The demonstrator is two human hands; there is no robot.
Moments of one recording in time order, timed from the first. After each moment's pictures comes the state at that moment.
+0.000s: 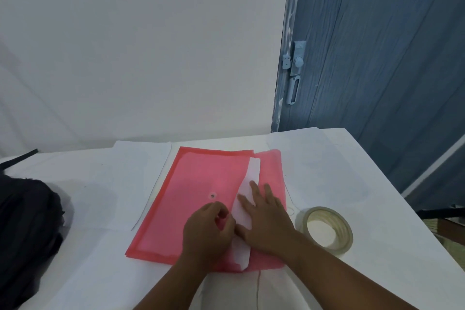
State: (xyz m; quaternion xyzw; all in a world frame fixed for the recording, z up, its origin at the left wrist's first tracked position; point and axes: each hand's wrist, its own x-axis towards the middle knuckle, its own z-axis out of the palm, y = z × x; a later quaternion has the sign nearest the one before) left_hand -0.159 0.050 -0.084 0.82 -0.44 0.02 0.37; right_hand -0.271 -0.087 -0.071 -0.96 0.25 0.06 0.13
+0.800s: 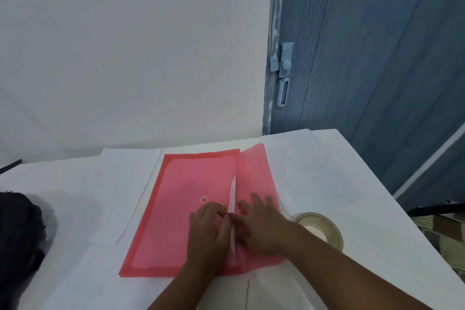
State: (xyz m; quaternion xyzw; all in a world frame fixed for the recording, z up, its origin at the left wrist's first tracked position) left_hand -0.173 0.022 -0.095 0.80 -0.40 -0.03 0.45; right_hand -0.275 -0.110 -0.046 -0.97 0.14 0.16 0.11
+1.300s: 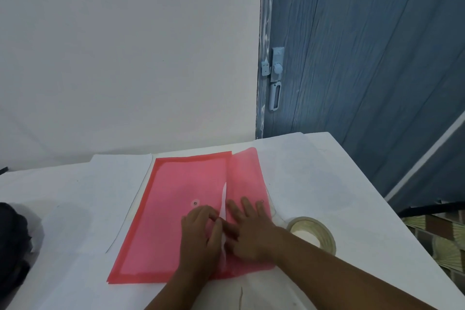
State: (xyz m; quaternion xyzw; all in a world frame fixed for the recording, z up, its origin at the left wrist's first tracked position) left_hand -0.170 0.016 -0.097 0.78 -0.40 -0.01 0.48; right_hand -0.270 -0.109 -0.062 -0.97 0.14 0.19 0.10
